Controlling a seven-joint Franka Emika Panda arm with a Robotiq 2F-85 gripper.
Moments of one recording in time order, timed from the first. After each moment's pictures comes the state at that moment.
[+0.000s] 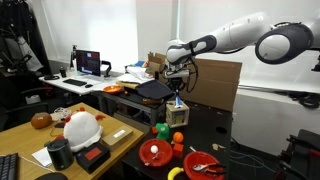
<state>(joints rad) 0.01 1.23 -0.05 -0.70 -0.04 1.84 0.82</state>
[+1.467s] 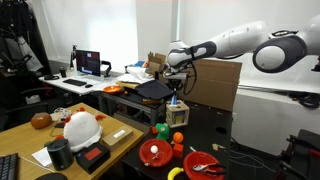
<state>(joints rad) -0.02 1.31 -0.05 -0.58 -0.04 1.94 0.93</state>
